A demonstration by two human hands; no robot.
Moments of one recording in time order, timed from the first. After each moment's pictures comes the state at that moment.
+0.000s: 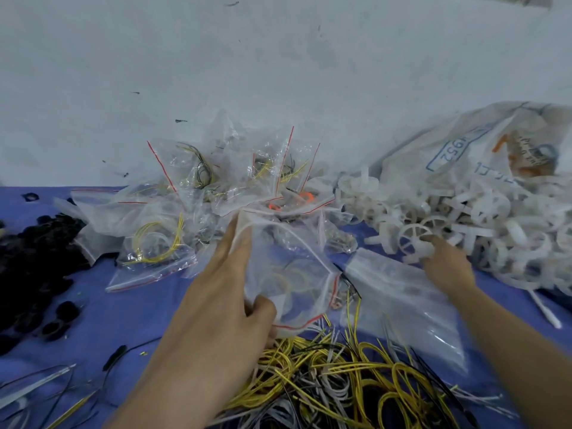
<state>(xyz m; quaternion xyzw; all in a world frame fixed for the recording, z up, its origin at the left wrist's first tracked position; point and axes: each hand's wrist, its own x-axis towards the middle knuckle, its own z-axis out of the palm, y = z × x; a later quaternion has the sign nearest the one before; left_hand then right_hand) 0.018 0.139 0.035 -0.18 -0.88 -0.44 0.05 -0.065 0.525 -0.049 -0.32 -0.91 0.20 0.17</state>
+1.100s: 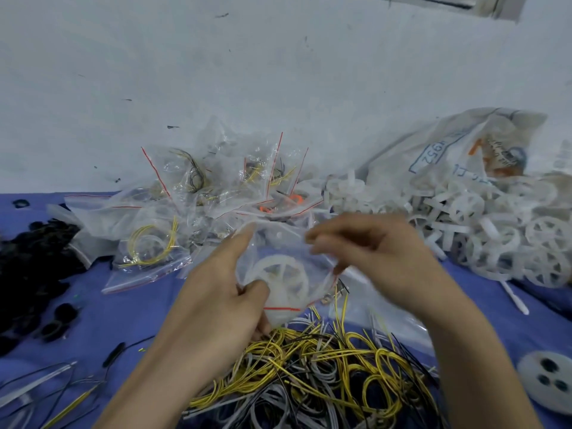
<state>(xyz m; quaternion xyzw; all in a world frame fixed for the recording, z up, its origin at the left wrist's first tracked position) 0.022 0.139 0.044 -0.18 -0.83 -0.54 0.01 0.039 0.333 0.068 0.16 -0.82 0.52 0.20</state>
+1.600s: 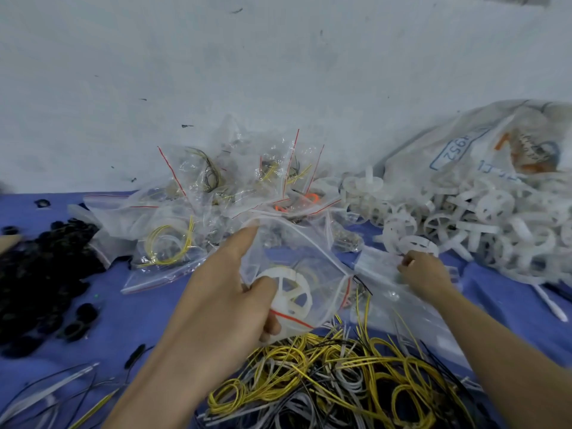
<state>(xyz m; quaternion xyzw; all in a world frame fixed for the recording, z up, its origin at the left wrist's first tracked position) 0.012 0.126 0.046 -0.17 -0.81 -0.56 0.01 -0.082 0.493 -0.077 -0.29 -0.93 0.20 0.13</state>
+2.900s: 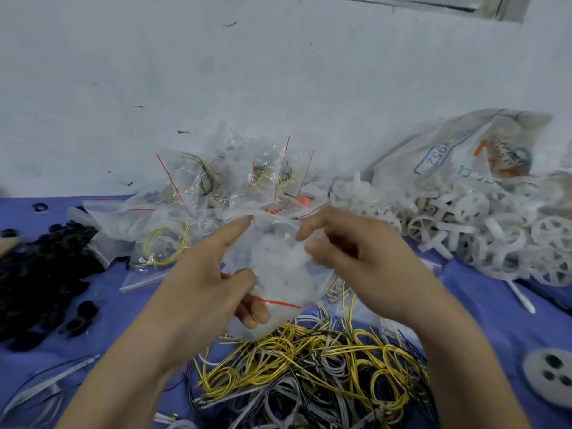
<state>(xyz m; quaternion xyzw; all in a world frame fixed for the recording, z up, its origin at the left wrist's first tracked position) 0.026 0.117 0.065 -0.22 -0.74 -0.63 -0.05 0.050 0.309 0.074 0.18 -0.88 0.39 0.21</state>
